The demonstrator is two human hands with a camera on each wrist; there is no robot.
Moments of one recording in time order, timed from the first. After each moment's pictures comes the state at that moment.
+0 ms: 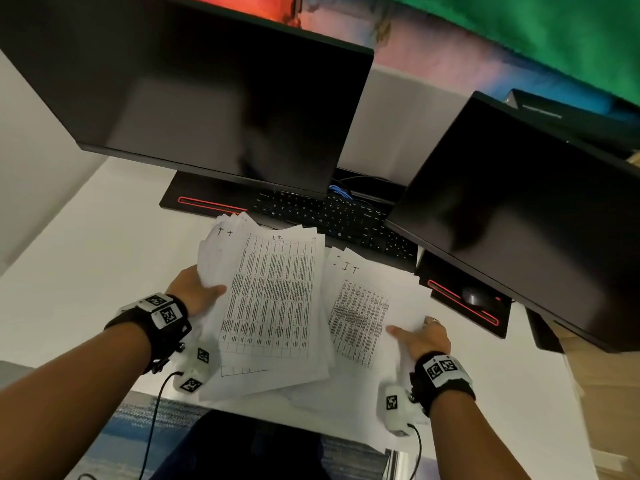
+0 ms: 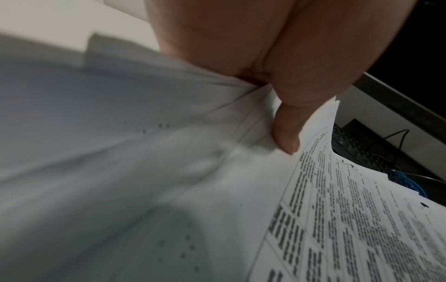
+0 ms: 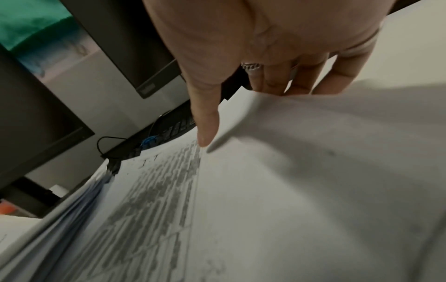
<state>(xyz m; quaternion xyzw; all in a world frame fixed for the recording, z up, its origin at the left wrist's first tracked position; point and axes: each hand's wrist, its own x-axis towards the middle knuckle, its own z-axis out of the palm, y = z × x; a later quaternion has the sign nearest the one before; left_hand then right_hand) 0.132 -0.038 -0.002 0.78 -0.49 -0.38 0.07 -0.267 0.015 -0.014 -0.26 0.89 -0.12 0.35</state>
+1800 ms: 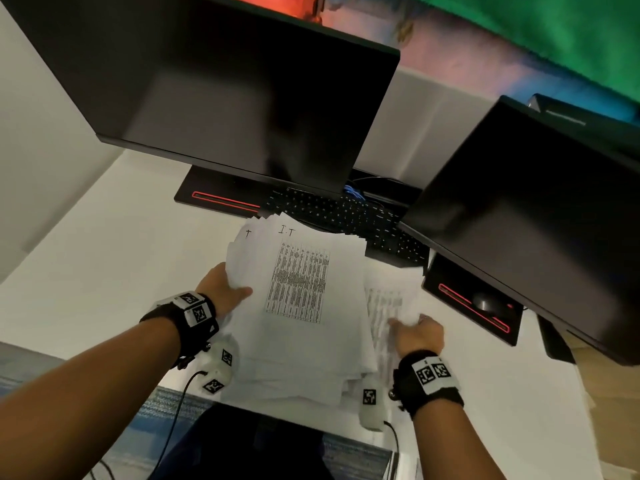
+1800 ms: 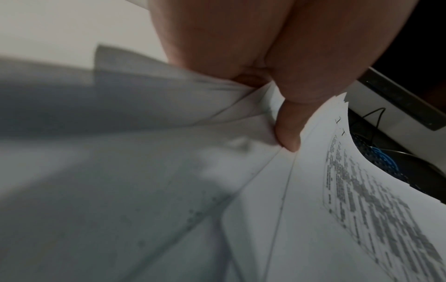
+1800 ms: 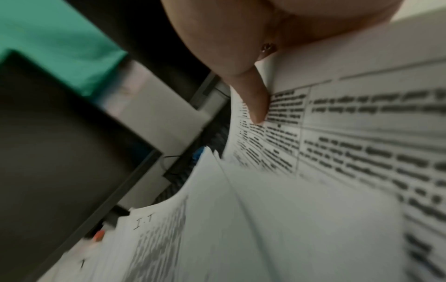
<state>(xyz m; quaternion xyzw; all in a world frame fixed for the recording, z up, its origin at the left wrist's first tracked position) 0.120 -0.041 -0.027 0.76 -0.50 -0.40 0.09 -0.208 0.013 0.024 -0.26 0.89 -0.20 0.32</state>
